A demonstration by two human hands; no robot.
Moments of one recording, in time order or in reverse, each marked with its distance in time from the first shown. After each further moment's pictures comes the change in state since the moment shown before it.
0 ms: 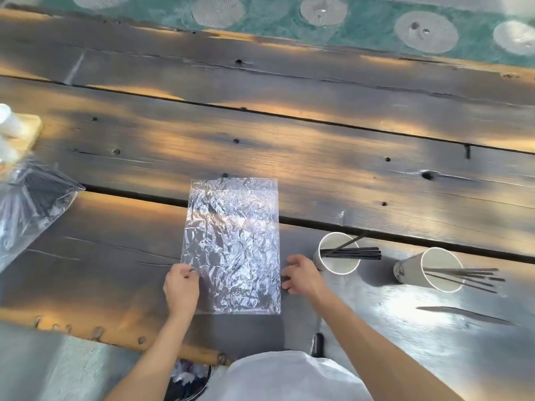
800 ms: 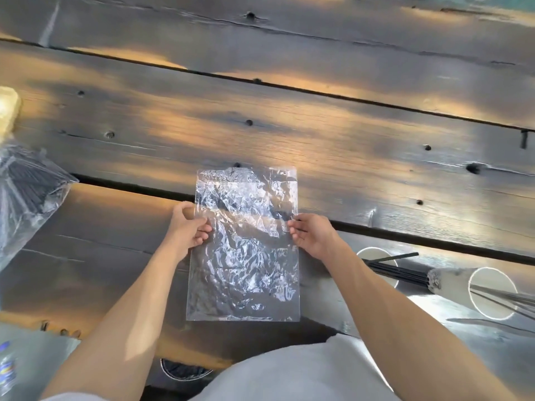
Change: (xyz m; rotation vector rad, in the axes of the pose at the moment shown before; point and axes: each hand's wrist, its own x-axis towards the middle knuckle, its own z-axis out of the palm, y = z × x) left_hand 0.146 0.071 -0.006 -0.304 -0.401 -0.271; right_hand 0.095 -0.093 0.015 0.571 -0.044 0.186
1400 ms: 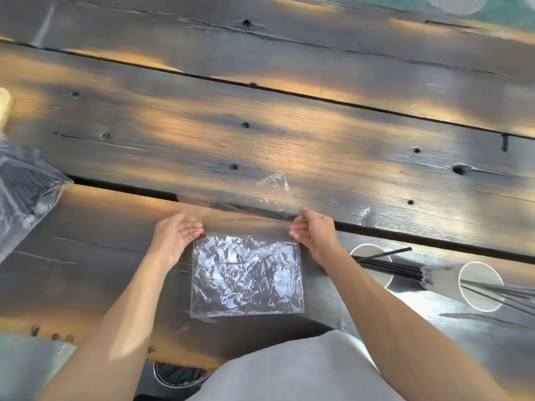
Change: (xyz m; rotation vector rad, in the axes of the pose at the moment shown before) left_hand -0.012 -0.013 -0.020 -0.425 -0.135 0.051; right_hand -0.017 0.008 -0.010 -0.066 0.047 -0.251
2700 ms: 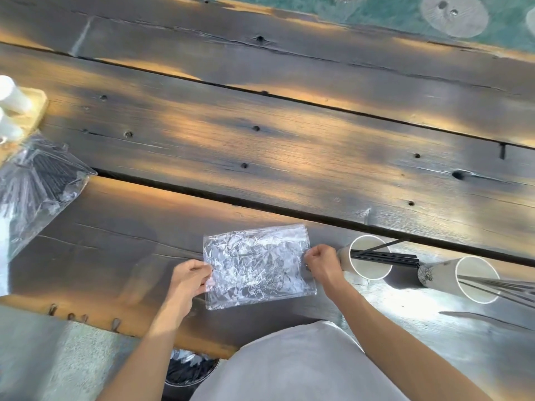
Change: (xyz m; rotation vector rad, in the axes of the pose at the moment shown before) left_hand -0.076 -0.089 -0.022 0.355 0.157 -0.117; right_hand -0.031 0.073 -0.034 -0.678 0.179 -0.143
